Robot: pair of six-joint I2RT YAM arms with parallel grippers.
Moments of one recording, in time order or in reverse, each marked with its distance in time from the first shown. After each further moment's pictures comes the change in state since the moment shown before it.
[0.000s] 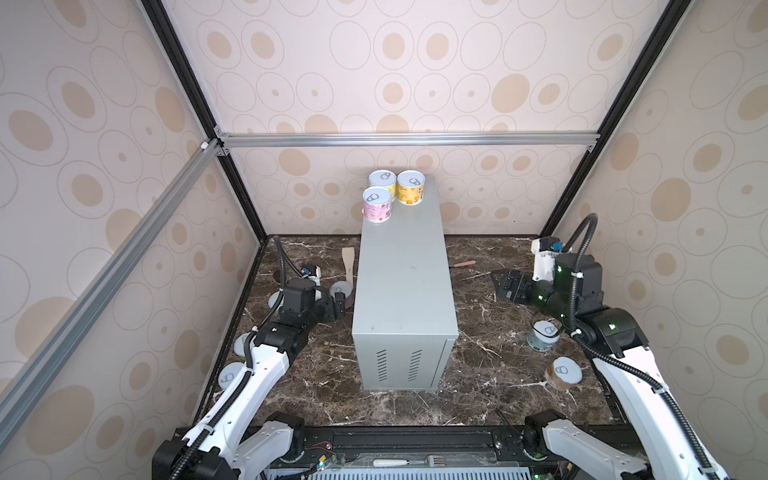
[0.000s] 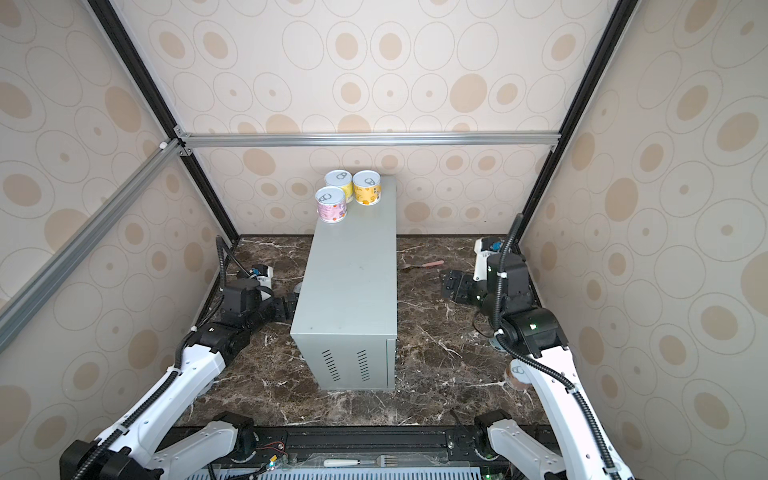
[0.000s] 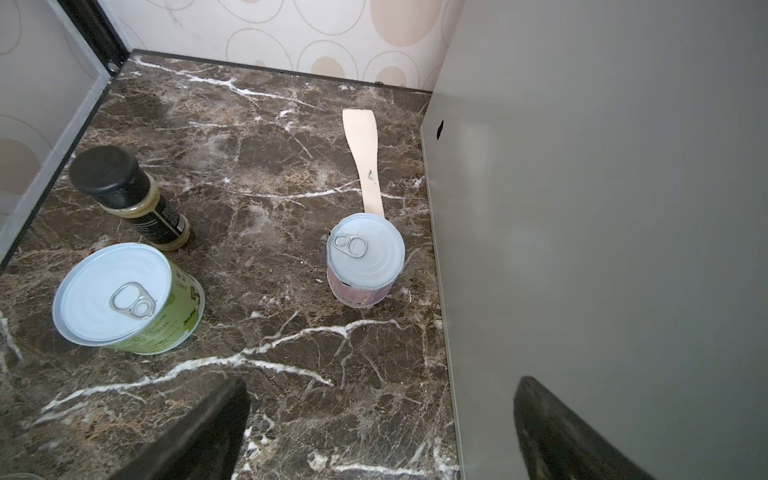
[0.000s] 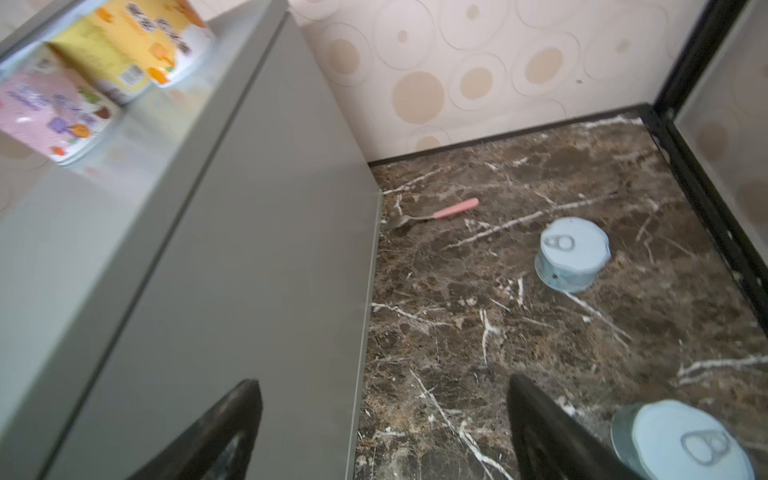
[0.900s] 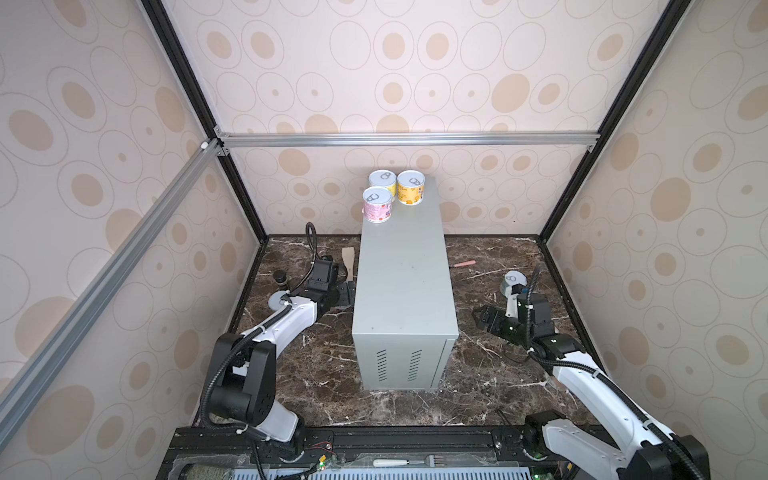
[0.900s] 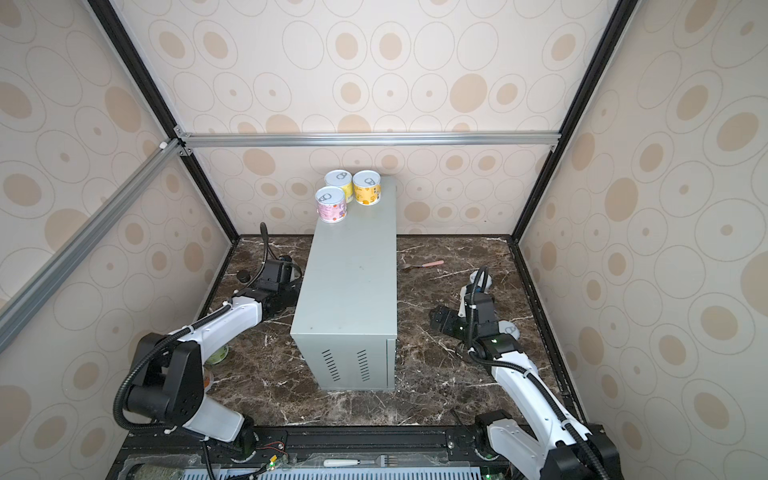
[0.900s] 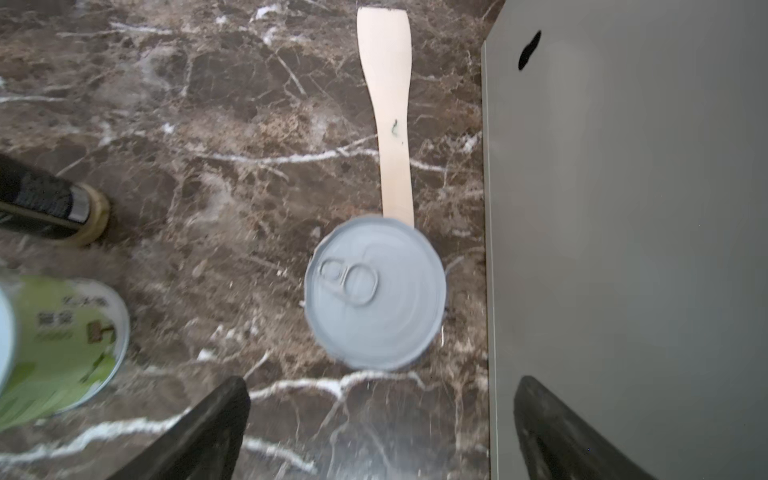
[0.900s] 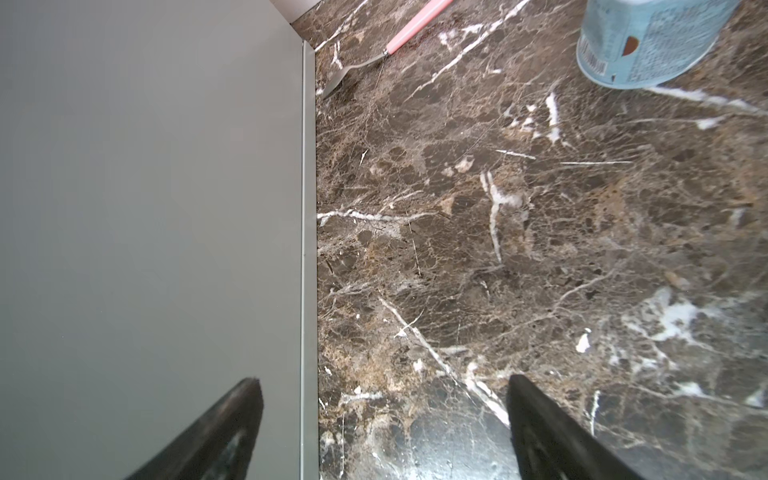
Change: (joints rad) left arm 0.000 0.535 0.230 0.080 -0.029 -0.057; right arm -0.025 0.074 -0.529 0.412 -0.110 0.159
